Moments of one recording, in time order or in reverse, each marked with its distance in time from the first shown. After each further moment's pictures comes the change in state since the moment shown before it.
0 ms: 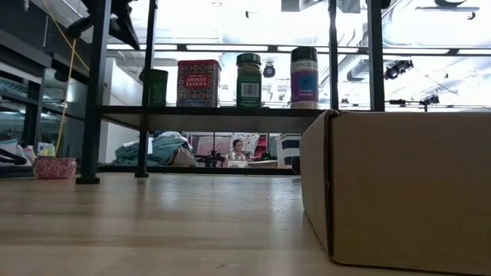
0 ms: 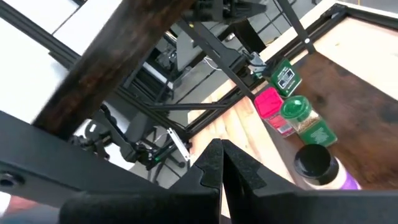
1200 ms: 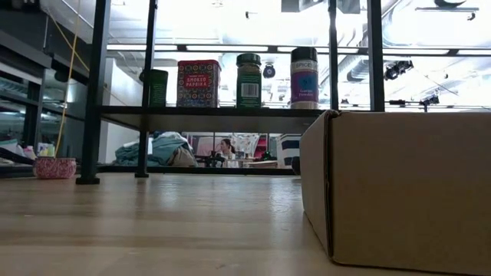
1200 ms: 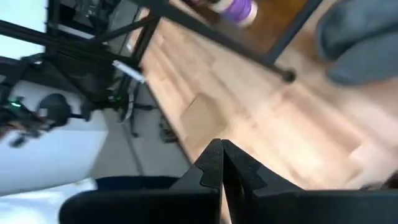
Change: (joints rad) left arm -0.538 -0.165 -0.002 -0.154 0.842 0.030; right arm 0.000 -0.234 0.291 -1.005 0.035 0.172
